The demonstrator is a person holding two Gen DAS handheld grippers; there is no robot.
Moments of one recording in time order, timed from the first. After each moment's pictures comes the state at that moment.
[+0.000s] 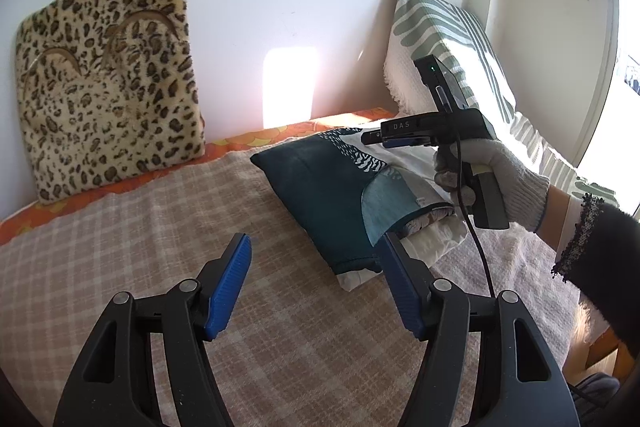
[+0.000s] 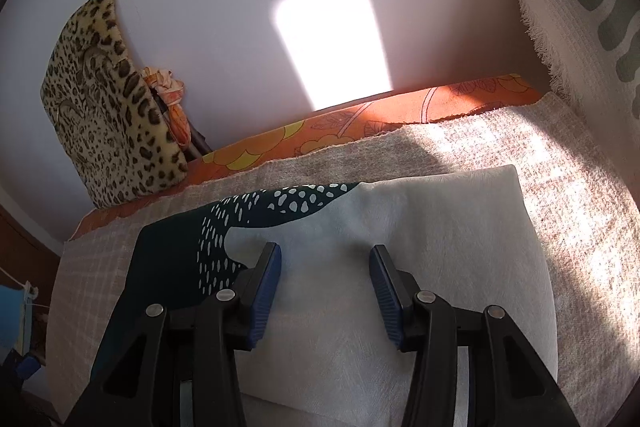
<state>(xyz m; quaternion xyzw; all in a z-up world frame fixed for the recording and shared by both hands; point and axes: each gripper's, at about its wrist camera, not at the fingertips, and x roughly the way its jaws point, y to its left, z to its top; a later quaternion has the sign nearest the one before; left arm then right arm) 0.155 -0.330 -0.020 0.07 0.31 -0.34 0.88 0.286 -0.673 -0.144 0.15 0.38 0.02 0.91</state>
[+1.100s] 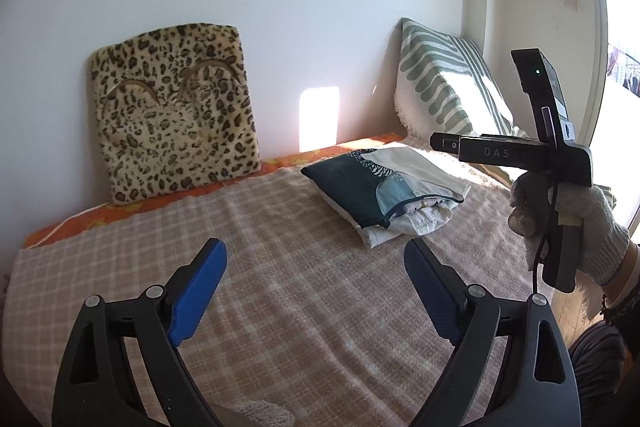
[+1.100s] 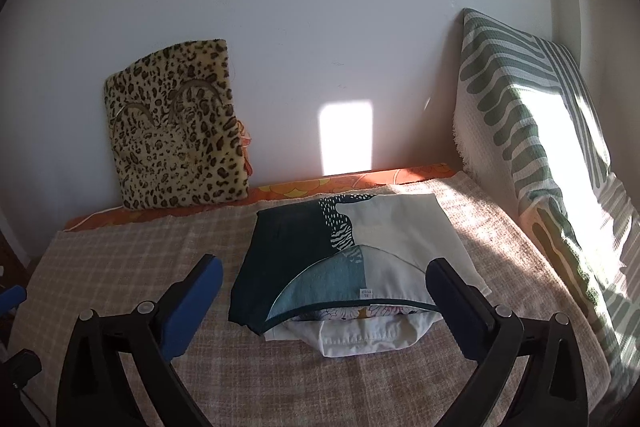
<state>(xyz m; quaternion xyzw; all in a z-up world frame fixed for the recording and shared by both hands) 0.070 -0.224 0.033 0.07 0.26 -0.31 0.91 0.071 -0.524 -0.053 0.06 0.24 -0.09 0.96</state>
